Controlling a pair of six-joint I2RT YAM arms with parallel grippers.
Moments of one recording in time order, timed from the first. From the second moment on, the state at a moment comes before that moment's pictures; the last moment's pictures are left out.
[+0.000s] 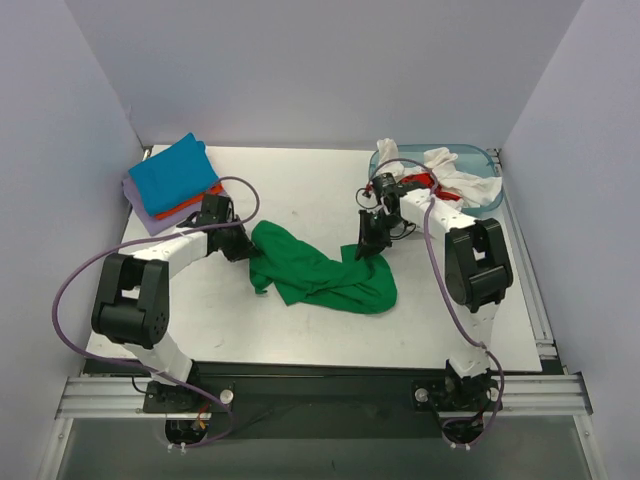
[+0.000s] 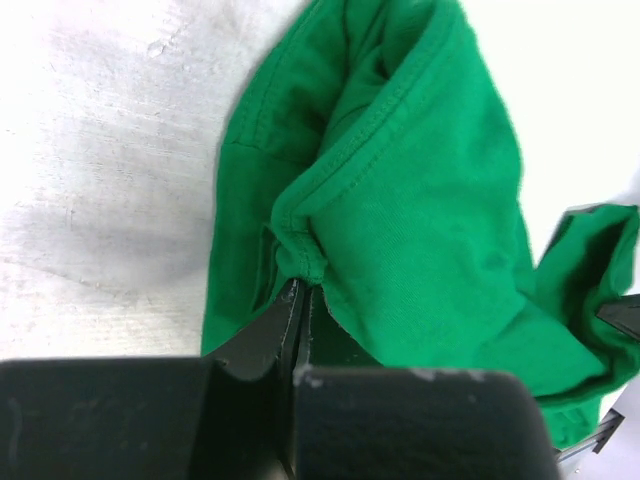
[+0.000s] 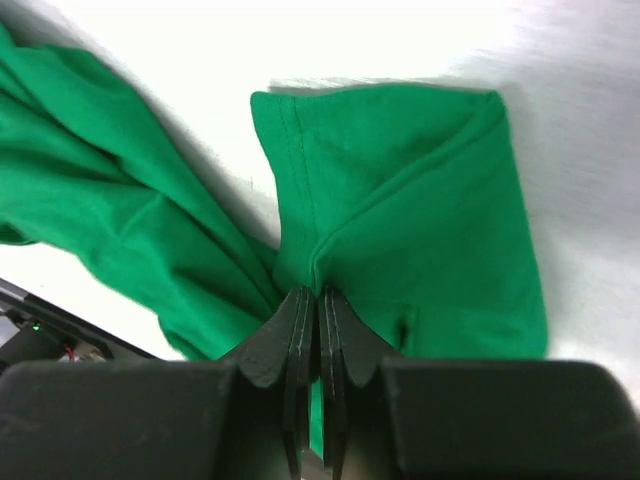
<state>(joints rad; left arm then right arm) -0.20 1.68 0.97 -0.28 0.22 -0.69 0.36 2.00 1.46 -0.79 -0.34 0.36</state>
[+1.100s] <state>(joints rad) -0.19 1.07 1.05 -0.70 0.20 -0.77 0.29 1.26 1.30 -1.00 -0.07 0.44</state>
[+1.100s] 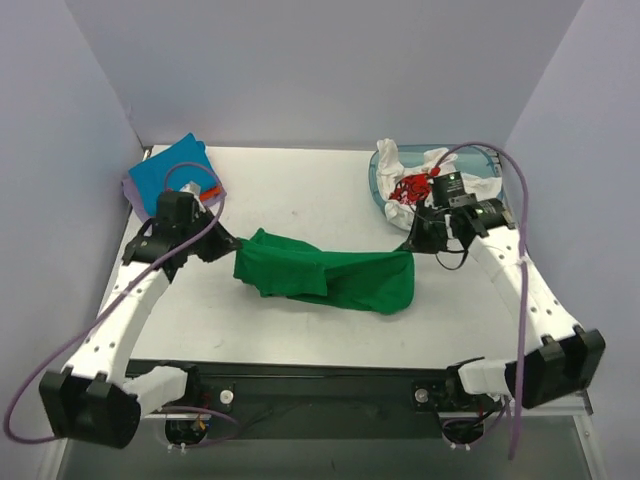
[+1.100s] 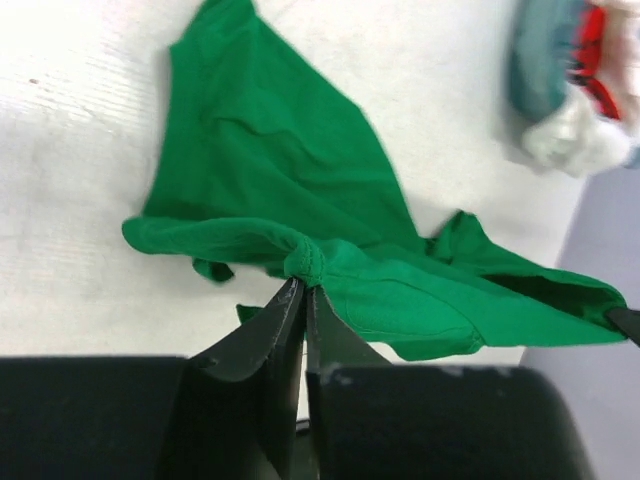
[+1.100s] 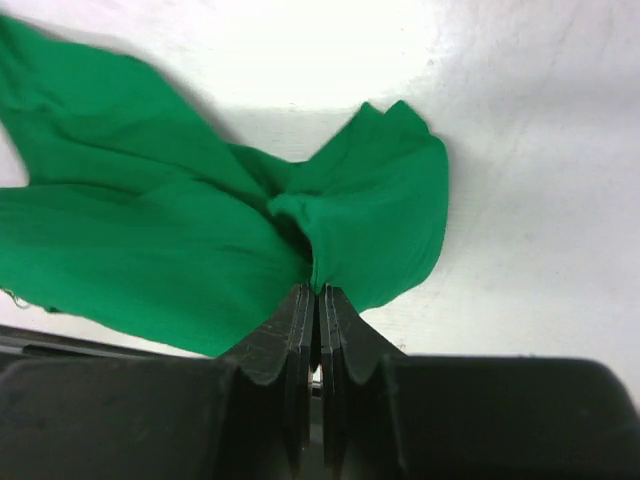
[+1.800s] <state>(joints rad) -0.39 1.20 0.77 -0.40 0.09 -0.68 0.31 1.72 1.20 -0.81 -0.05 0.44</state>
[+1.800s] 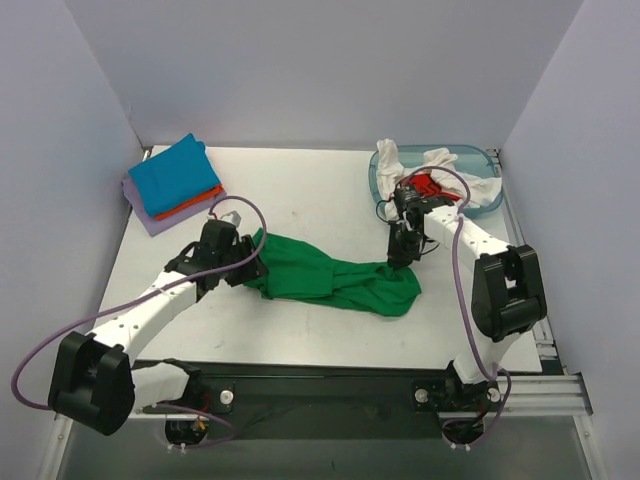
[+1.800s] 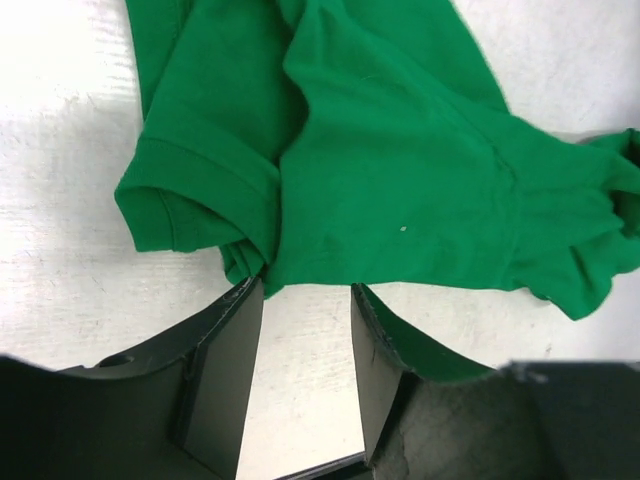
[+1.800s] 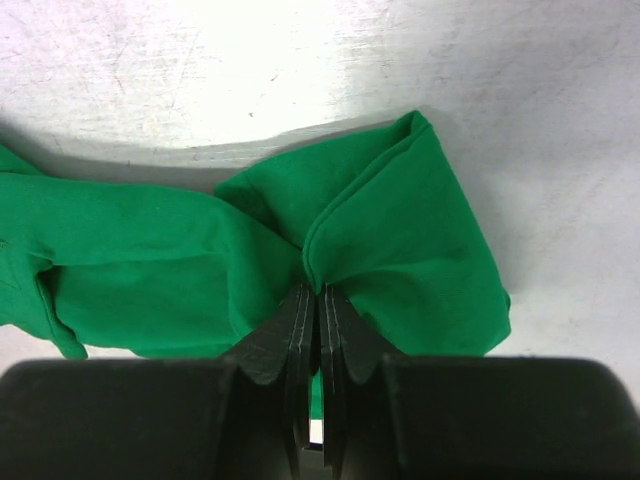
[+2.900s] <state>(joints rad) -0.46 1.43 0.74 -0.29 0.08 -0.73 0.34 1.71 1.17 -0.79 -0.06 0.44</state>
